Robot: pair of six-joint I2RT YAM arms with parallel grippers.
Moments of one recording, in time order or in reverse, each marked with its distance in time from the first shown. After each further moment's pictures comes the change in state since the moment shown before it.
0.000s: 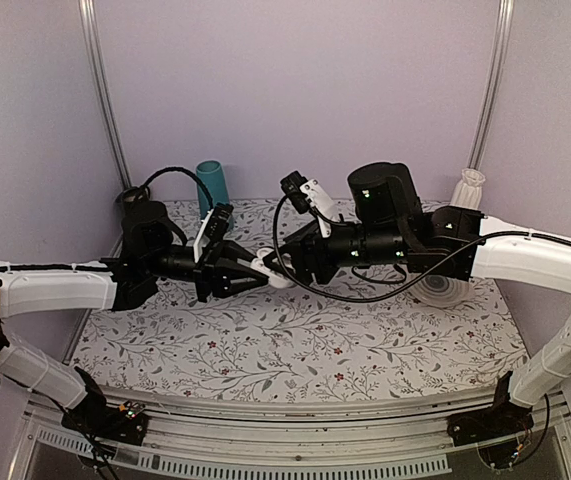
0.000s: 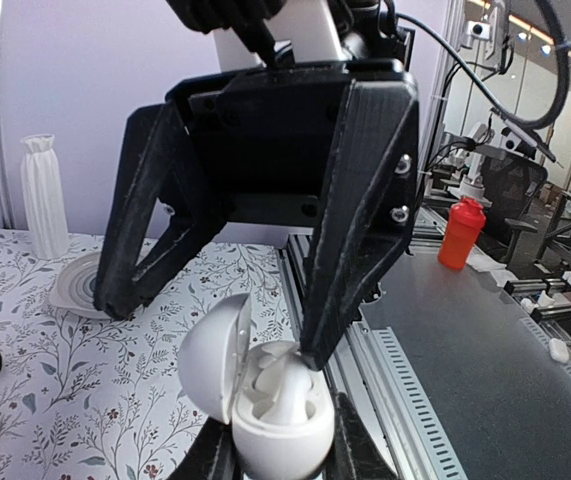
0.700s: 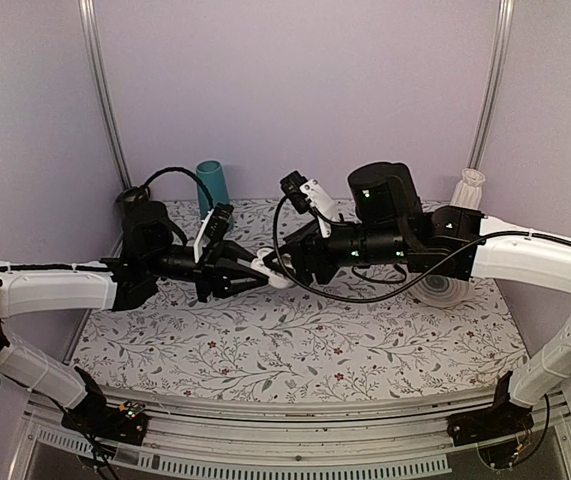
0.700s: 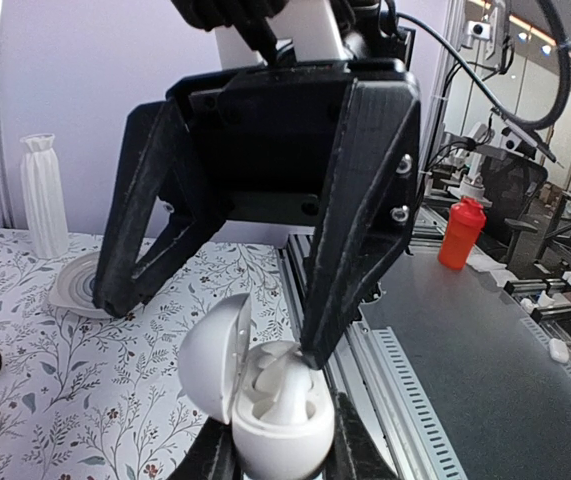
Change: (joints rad) left arm 0.000 0.001 0.000 0.000 -0.001 0.000; right arm -0.001 0.000 0.000 -0.003 -0.001 -0.012
